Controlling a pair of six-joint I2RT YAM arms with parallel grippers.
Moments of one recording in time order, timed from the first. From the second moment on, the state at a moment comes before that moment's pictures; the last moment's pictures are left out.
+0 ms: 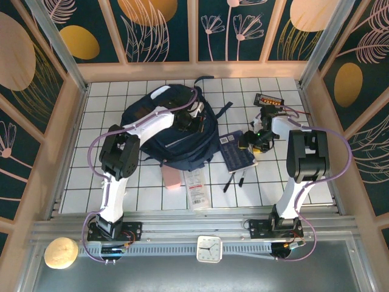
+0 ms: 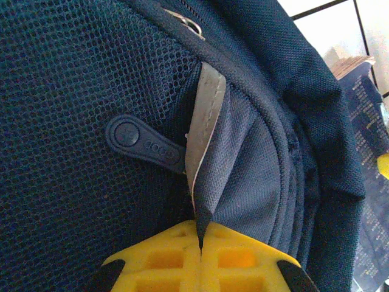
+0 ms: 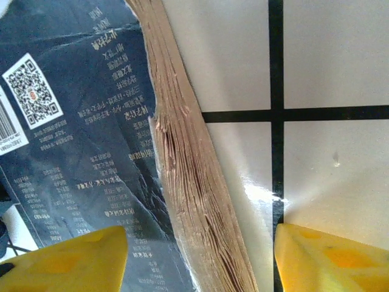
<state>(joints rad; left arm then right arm) -0.59 2.14 1.73 -0.65 0.28 -0.36 0.07 1.85 1.16 -0.75 -0.37 0.14</state>
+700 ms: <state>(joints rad) -0.59 2.14 1.73 -0.65 0.28 -0.35 0.12 1.68 1.02 -0.59 -0.50 0.35</state>
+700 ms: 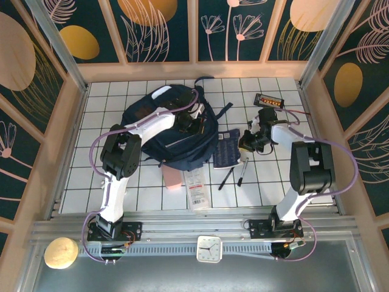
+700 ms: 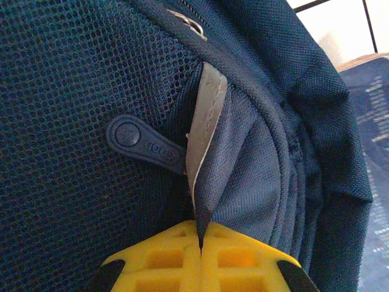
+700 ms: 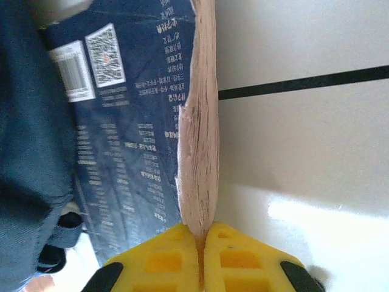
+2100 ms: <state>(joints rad) -0.52 1.93 1.90 -0.82 0.21 -0.35 0.09 1.45 1.06 -0.41 -0.75 0.65</state>
